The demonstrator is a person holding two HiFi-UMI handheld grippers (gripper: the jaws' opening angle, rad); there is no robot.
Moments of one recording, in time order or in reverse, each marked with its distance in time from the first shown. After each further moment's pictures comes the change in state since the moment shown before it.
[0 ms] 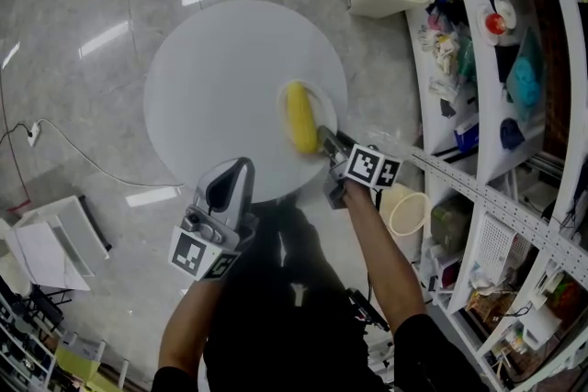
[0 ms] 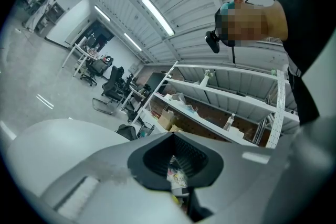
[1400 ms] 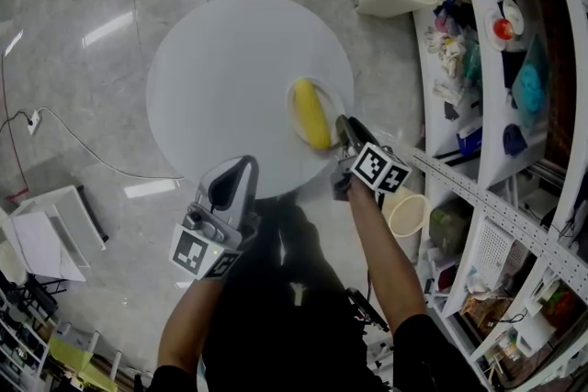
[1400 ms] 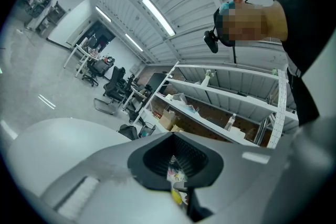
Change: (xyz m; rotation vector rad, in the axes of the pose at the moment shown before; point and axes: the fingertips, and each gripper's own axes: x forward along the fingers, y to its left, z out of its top) left arm -0.004 -0.001 -0.005 -0.002 -0.004 0.014; right arm -0.016 -0.024 0.035 -0.086 -0.178 -0.149
